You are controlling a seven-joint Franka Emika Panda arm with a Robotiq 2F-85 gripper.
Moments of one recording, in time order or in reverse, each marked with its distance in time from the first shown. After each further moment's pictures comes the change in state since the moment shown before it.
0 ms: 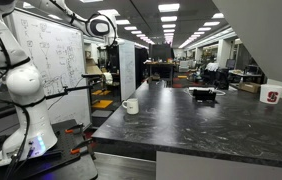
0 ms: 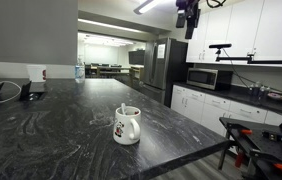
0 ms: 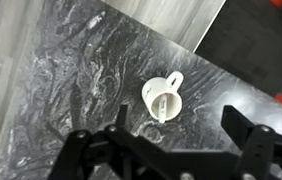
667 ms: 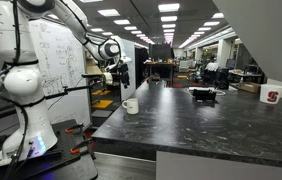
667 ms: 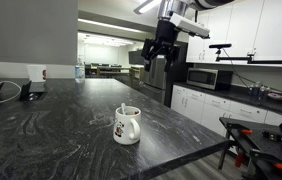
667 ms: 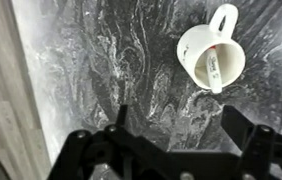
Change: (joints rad) arm -0.065 0.316 0.052 -0.012 -0.376 0.349 0.591
